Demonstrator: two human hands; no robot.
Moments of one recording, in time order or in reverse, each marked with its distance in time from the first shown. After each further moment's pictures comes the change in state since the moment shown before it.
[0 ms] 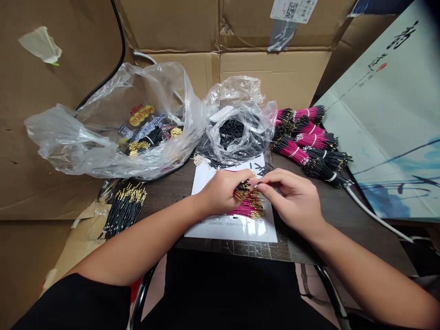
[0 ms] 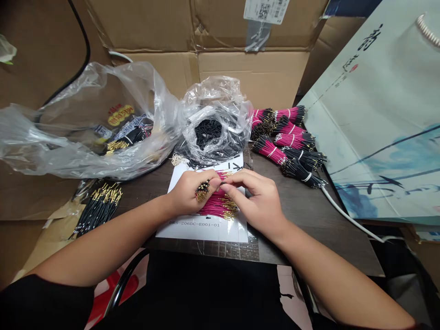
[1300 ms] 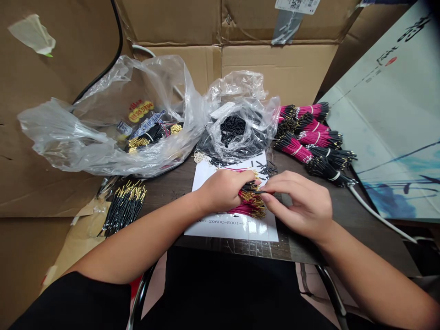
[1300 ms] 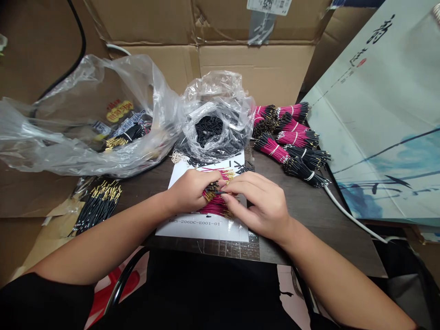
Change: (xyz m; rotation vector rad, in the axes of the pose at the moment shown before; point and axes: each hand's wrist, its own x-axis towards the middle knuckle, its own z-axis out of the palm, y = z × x) left_hand 0.002 -0.002 -0.003 0.281 -0.211 -0.082; right_hand -0.001 -0.005 -0.011 -0.204 -0.050 -0.363
